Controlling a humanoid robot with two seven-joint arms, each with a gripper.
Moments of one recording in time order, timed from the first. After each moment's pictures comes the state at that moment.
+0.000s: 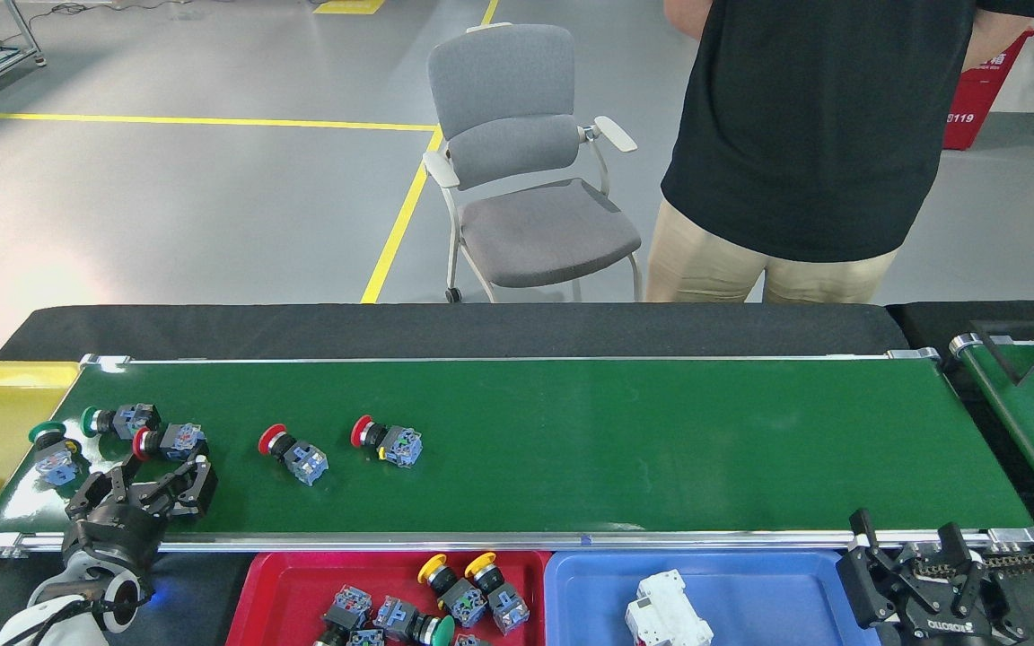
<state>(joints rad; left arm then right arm) -0.18 0.23 0.27 -1.11 -1.48 -0.51 0.05 0.26 -0.03 -0.25 -1.76 1.14 -0.16 0.00</state>
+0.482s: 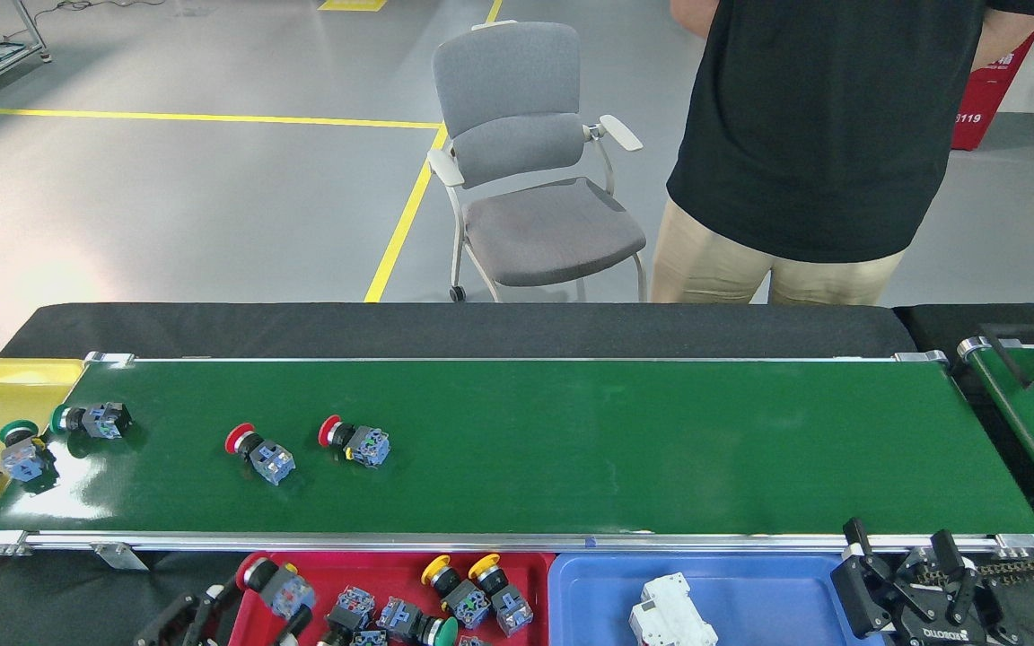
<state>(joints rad) 0.32 0.07 0.25 -1.71 -1.44 -0.78 0.06 0.26 -0.04 -0.26 -1.76 1.14 -0.17 0.00</state>
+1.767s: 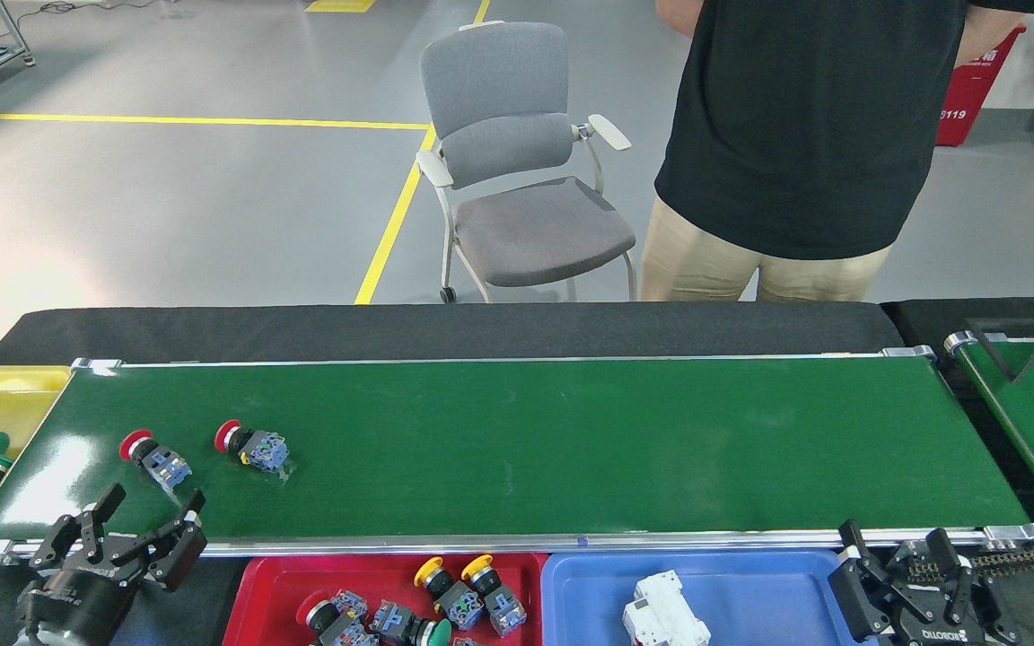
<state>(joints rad) -0.16 0.26 0.31 -1.14 -1.44 -0.47 0.01 0.27 -0.04 -0.26 -1.76 1.14 -0.20 0.00</state>
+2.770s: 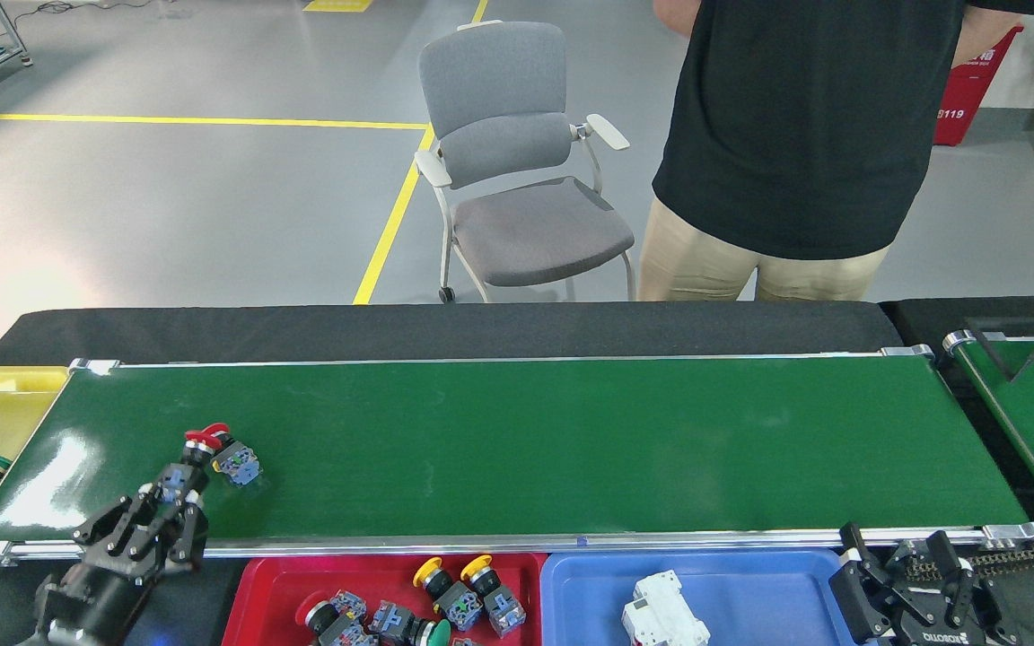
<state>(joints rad) 0.19 0.28 0.25 -1.51 -1.31 -0.71 0.09 0.28 -0.04 -0.26 -1.76 1.14 -0.20 0.00</state>
